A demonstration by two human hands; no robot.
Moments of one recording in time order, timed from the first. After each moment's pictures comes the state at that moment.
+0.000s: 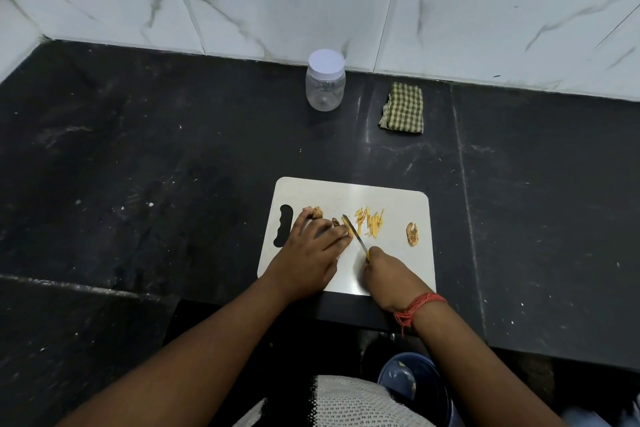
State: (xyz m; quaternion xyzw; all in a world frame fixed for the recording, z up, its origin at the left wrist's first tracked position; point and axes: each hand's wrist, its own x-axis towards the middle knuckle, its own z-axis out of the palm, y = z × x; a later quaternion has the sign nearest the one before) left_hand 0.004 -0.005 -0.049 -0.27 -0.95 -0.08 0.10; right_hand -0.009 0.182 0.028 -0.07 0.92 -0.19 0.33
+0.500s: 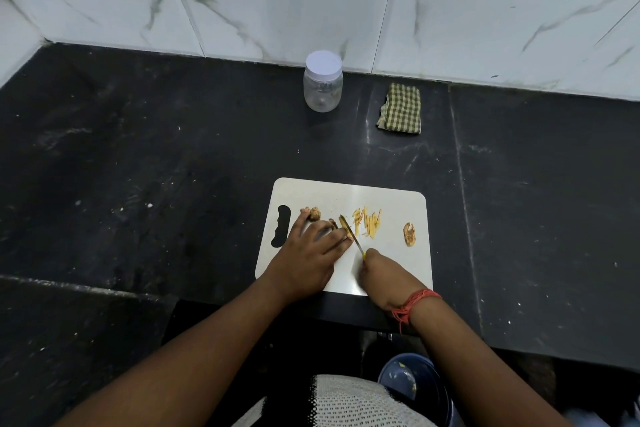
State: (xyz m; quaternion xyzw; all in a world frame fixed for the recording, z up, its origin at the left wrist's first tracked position) left_hand 0.003 -0.004 -0.053 -0.30 -0.94 -0.05 0.13; right_hand -0.014 0.184 0.022 -0.08 0.91 -0.19 0.35
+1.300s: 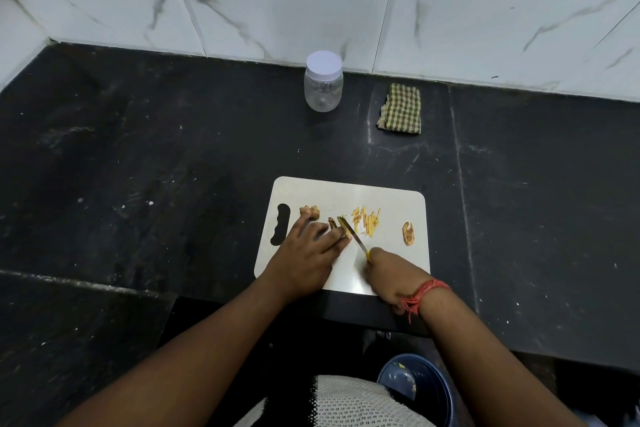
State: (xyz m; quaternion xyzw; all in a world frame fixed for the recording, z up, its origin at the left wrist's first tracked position) left_hand 0.005 -0.003 -0.057 -0.30 -0.95 -0.02 0.12; right_hand -0.021 0.191 0.045 -0.08 0.90 -0.16 0.40
